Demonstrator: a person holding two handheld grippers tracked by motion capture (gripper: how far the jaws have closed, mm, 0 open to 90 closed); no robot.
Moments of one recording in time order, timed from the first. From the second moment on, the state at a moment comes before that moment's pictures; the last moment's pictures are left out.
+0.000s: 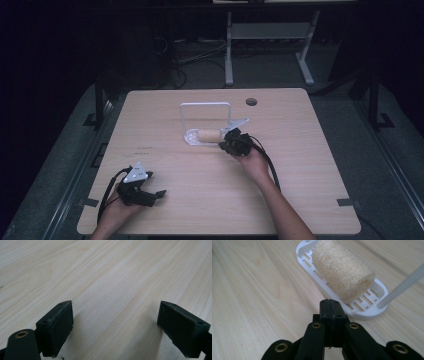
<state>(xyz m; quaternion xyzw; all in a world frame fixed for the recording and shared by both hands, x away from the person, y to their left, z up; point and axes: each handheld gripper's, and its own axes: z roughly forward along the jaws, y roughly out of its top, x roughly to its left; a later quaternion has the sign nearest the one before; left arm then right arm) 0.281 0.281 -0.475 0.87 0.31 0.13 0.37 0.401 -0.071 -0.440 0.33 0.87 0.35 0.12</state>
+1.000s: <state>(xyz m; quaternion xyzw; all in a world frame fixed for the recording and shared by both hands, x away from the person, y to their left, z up) 0.280 0.281 -0.475 0.87 0.31 0.13 0.37 0.366 -0.122 -0.434 0.37 0.84 0.37 0.15</state>
